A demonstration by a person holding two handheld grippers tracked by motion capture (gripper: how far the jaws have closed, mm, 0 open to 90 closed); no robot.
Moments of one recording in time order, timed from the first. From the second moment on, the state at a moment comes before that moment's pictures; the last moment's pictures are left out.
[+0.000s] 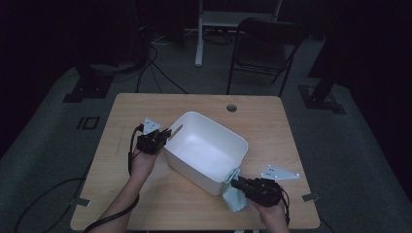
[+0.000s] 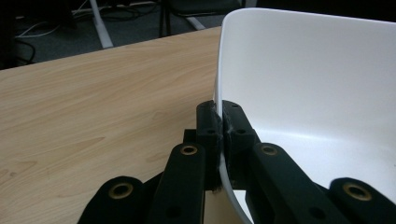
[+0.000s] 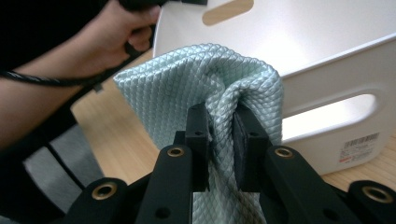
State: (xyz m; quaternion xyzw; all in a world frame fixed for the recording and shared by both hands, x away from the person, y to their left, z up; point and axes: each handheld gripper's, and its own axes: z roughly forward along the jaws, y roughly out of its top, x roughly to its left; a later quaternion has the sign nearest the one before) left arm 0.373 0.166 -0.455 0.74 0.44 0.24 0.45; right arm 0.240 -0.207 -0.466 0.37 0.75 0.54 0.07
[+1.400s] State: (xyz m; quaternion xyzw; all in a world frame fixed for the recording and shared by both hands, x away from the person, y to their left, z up) left arm 0.376 0.169 -0.454 0.75 0.43 0.23 0.45; right arm 0.276 -0.213 -0.519 0.42 0.77 0.48 0.05
